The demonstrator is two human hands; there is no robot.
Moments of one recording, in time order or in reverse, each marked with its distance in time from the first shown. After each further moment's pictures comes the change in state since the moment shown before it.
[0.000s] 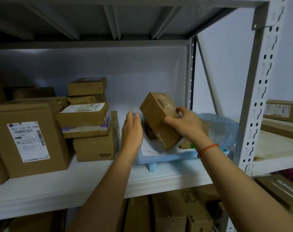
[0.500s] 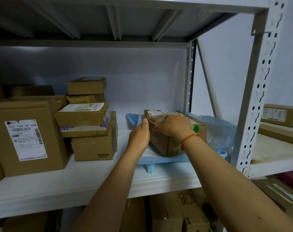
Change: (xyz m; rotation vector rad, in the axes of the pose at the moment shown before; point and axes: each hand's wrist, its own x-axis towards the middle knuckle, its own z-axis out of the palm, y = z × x) left_hand 0.001 -0.007 0.020 0.094 -0.177 -0.211; right_hand 0.027 -0.022 0.032 -0.574 -0.195 0.109
